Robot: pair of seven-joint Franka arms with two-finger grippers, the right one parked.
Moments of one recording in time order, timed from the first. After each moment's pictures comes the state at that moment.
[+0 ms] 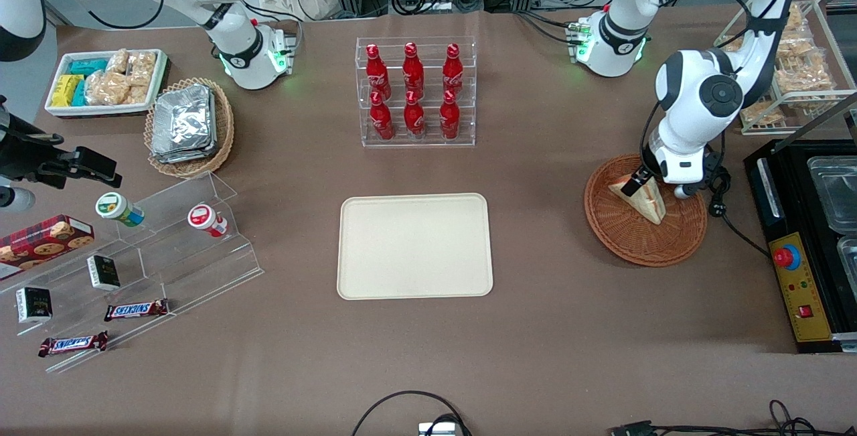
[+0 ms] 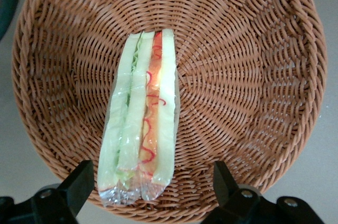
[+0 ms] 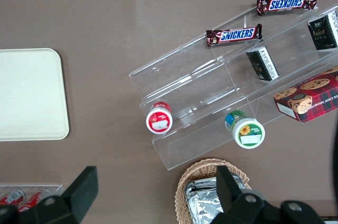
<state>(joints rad) -0.01 -0.02 -0.09 -2.58 0.01 2.56 -0.89</state>
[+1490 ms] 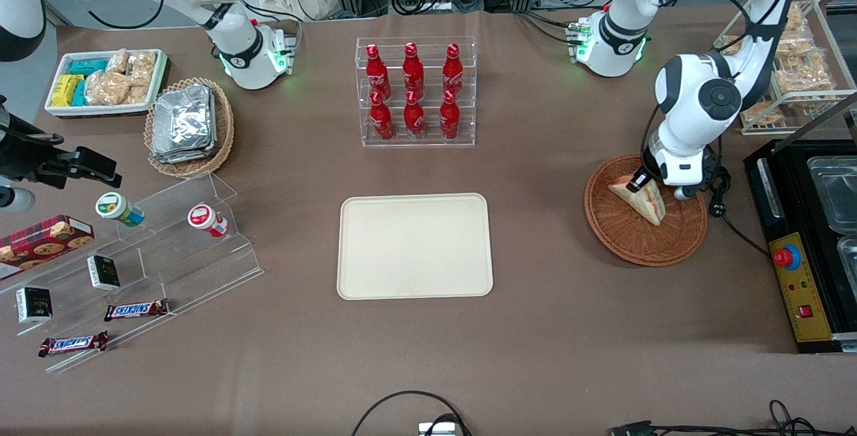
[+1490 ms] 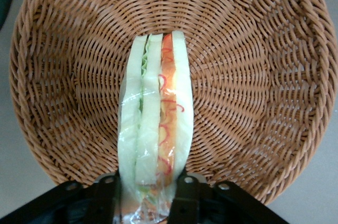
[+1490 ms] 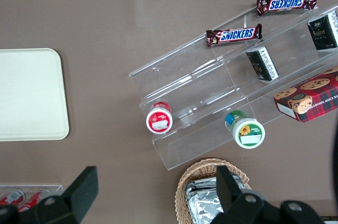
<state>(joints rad) 0.01 -0.01 -0.09 -2.58 0.02 2.57 -0.88</state>
